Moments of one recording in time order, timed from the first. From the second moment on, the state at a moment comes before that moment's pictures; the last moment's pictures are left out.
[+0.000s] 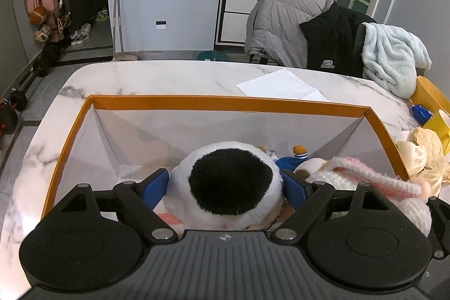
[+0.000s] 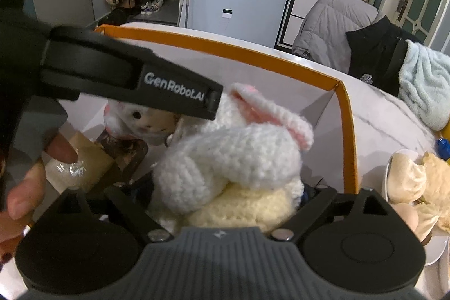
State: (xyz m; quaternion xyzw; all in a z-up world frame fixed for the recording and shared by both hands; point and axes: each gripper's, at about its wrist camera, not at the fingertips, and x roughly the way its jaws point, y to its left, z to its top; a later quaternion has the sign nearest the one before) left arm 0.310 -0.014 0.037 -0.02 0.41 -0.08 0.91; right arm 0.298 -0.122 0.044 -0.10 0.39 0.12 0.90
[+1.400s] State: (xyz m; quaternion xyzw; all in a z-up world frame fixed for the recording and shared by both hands) left arm 0.289 -0.001 0.049 -0.06 0.36 -0.09 0.93; right arm 0.084 -0.183 0.063 -0.04 0.26 0.10 0.96
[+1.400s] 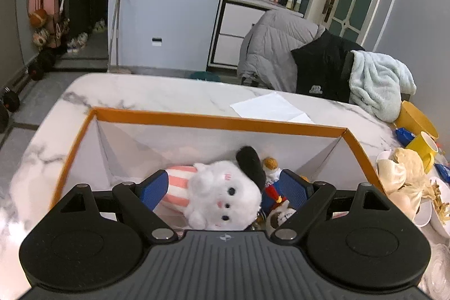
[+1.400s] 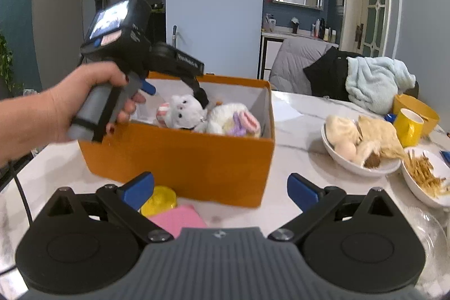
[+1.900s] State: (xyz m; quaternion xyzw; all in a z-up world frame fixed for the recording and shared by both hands) left arm 0.230 -0.014 0.081 0.01 0.30 -0.08 0.95; right arm 0.080 -0.196 0.050 -0.01 0.27 0.09 0.96
